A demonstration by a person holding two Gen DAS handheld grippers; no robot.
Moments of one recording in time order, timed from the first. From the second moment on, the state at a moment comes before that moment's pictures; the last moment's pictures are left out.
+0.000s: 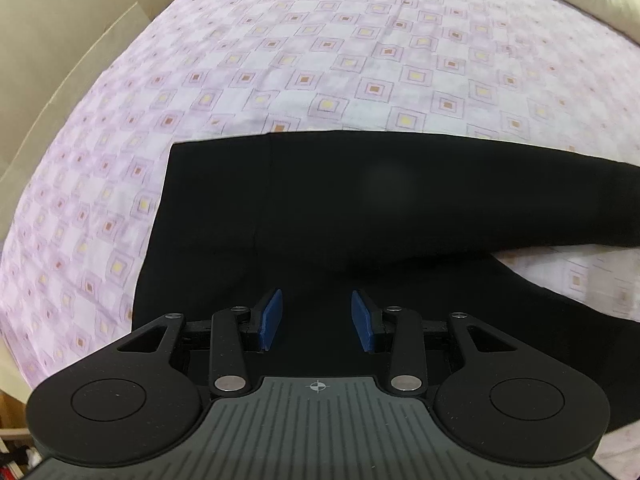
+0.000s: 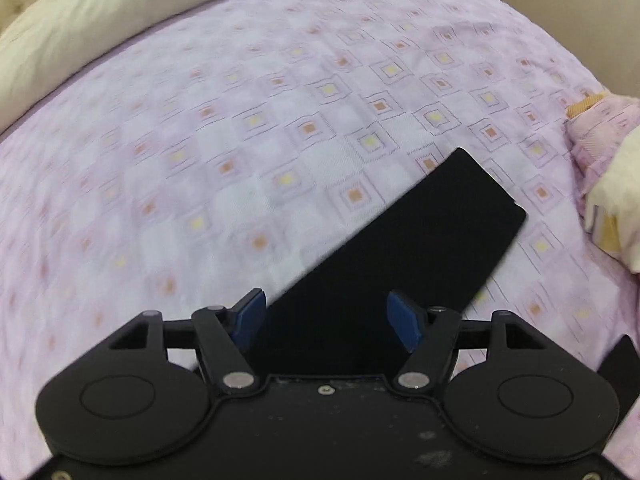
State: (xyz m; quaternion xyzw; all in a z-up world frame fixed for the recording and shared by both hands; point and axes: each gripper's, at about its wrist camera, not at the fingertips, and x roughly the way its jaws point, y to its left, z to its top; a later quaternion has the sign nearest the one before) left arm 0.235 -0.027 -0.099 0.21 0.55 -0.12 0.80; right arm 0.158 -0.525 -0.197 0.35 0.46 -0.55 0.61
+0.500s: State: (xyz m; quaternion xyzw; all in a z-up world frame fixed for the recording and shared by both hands) left arm 0.300 -0.061 -0.099 0.19 0.54 -0.15 0.81; right arm 0.123 -0.524 -0.207 0.38 0.49 -0.51 0.60
